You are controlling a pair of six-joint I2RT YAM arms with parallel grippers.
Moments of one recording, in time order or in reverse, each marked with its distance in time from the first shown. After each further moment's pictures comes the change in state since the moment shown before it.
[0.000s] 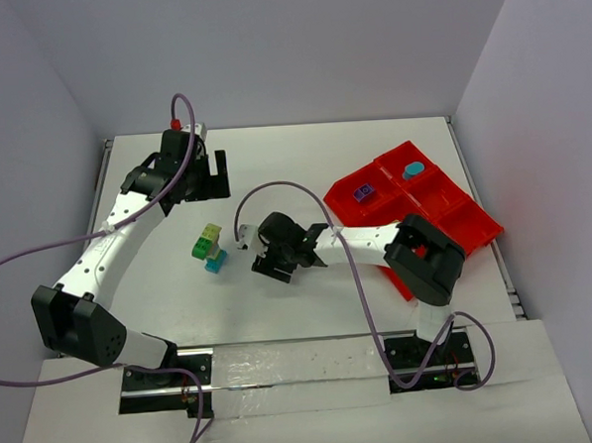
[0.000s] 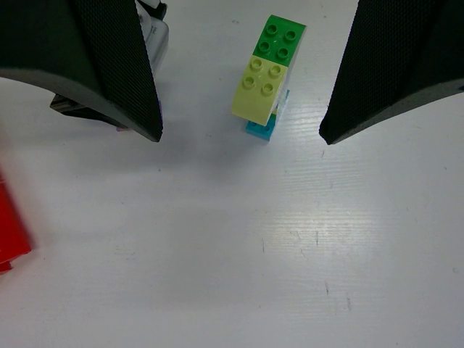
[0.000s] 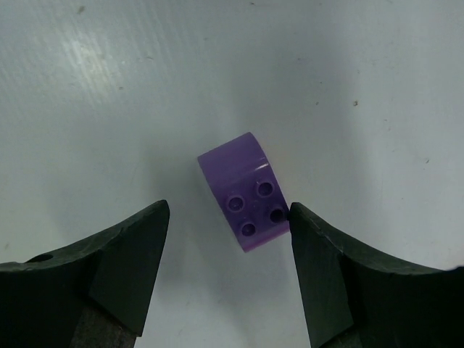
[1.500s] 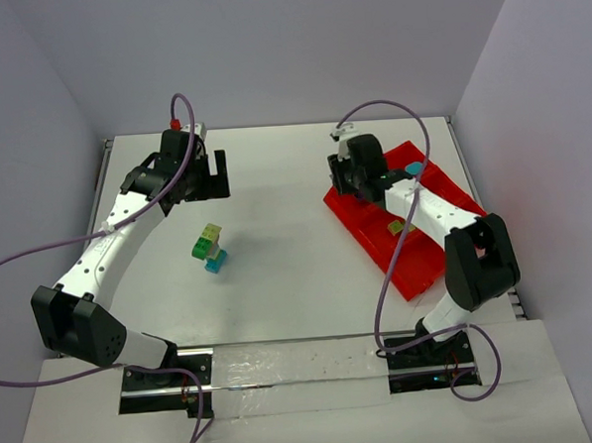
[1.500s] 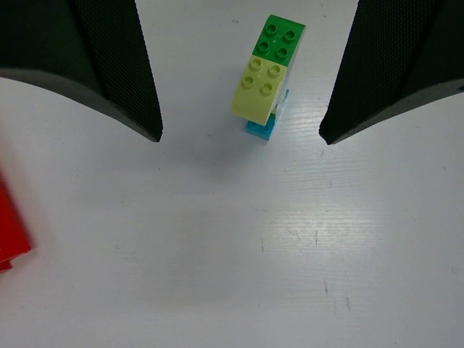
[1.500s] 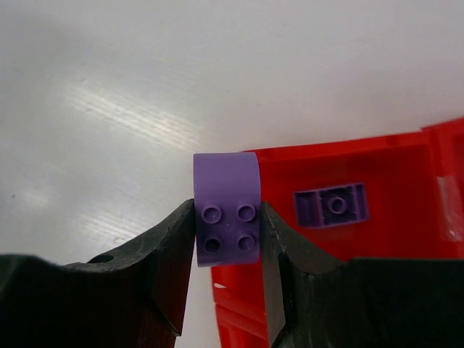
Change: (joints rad) left arm 0.001 -0.001 0.000 0.001 -0.001 0.001; right arm -0.558 -0.217 0.039 0.045 0.040 0.322
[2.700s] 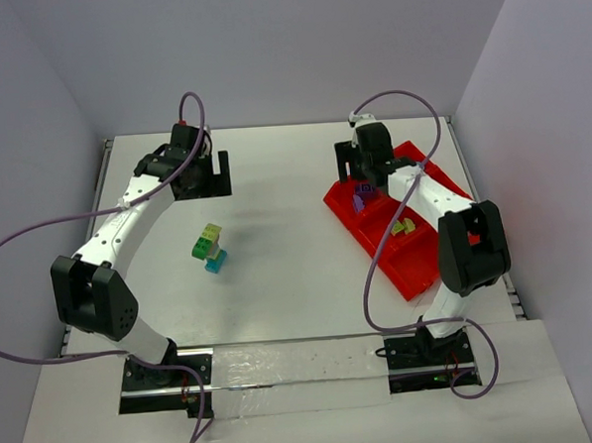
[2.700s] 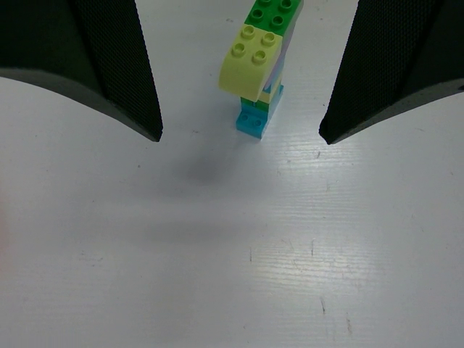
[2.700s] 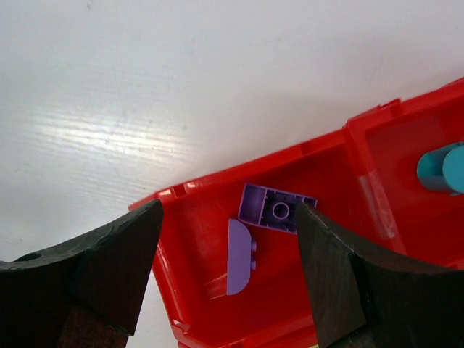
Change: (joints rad) left arm 0.035 0.152 0.065 -0.044 0.016 0.003; right arm -0.115 0.095 0.106 -0.027 0.094 0.079
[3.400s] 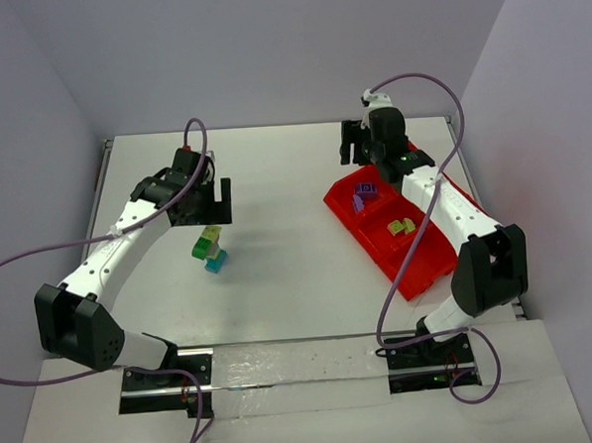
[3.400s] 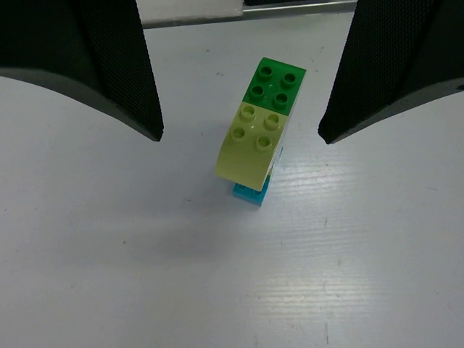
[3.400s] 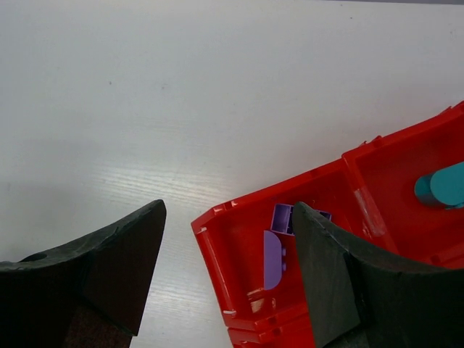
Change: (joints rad) left arm -0.070 -0.170 -0.183 -0.074 -0.007 -0.015; right arm 0.000 -0.149 0.057 -0.031 -0.040 0.107
